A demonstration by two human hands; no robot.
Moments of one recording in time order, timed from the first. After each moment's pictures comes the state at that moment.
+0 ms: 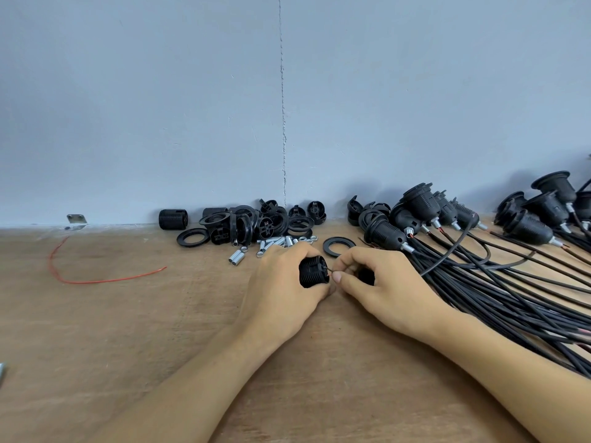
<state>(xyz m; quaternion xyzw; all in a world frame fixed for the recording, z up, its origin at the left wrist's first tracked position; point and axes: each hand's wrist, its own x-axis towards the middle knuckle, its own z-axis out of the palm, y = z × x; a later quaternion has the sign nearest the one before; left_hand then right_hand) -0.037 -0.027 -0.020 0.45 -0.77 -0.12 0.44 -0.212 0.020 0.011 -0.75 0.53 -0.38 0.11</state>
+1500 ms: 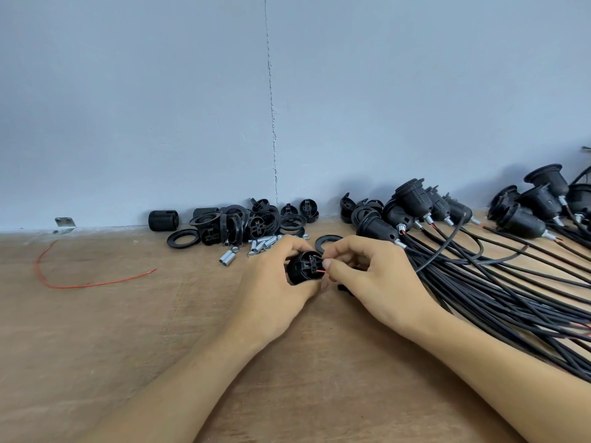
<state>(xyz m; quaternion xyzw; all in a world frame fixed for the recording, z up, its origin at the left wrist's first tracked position) -0.039 -0.029 -0.019 0.40 -0.74 -0.27 0.47 -0.206 0.020 0.012 -0.63 0.56 -0.49 0.22</state>
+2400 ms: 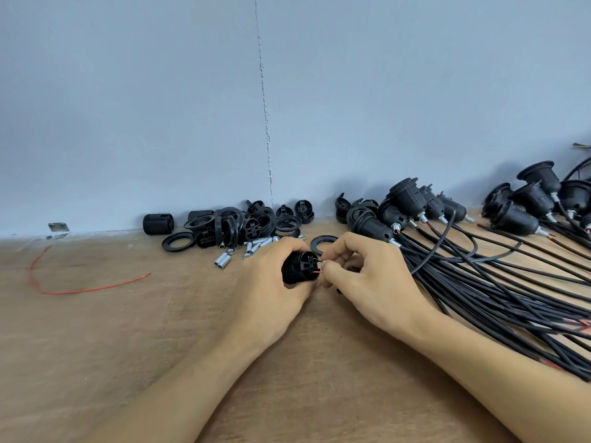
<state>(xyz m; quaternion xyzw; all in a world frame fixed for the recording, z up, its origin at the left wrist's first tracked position) -0.039 -0.022 -0.014 0.38 -0.77 -0.17 0.49 -0.200 0.028 0.018 -0.64 0.57 -0.49 0.18</state>
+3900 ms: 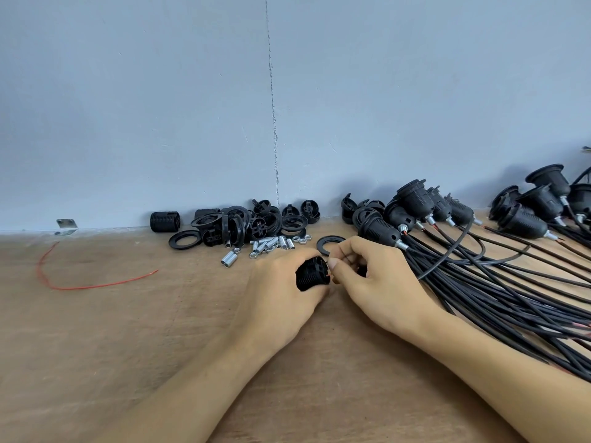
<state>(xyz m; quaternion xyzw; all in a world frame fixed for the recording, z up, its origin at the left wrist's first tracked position) -0.042 -0.019 -0.014 0.39 -0.79 -0.11 0.47 -0.202 0.020 0.010 -0.66 0.57 -0.46 0.15</state>
